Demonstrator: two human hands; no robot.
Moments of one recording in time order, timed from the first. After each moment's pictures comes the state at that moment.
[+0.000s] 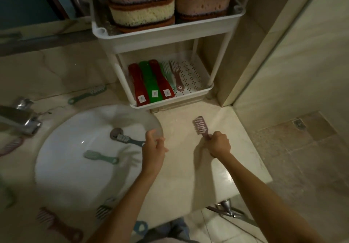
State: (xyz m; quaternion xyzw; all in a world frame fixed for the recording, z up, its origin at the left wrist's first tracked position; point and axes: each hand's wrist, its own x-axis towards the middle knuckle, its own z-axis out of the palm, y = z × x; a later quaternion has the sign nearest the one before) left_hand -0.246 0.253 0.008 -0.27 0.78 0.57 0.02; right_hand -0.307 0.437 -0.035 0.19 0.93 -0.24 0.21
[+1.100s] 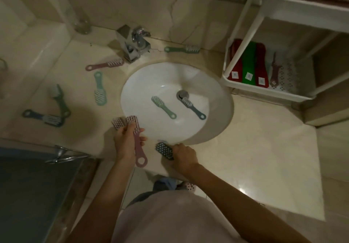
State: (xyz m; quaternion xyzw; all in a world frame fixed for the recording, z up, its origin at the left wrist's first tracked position) left_hand -0.066 0.088 -0.005 -0.57 0.43 0.66 -0.22; right_hand -0.140 0.229 -0.028 -0.39 0.85 -0.05 0.34
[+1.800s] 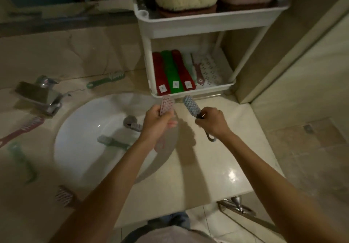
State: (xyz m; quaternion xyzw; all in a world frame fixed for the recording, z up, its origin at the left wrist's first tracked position) left_hand -0.273 0.195 0.049 -0.28 0.66 0.70 0.06; right_hand -0.322 0.362 0.034 -0.02 0.94 -0.30 0.18
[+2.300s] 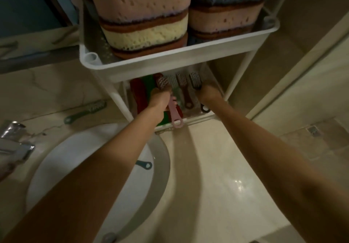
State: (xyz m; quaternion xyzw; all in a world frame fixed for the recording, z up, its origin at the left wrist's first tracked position) left_hand -0.442 0.231 0.070 -0.32 0.65 0.69 0.10; right_hand -0.505 0.361 0.029 0.03 0.96 -0.25 0.13
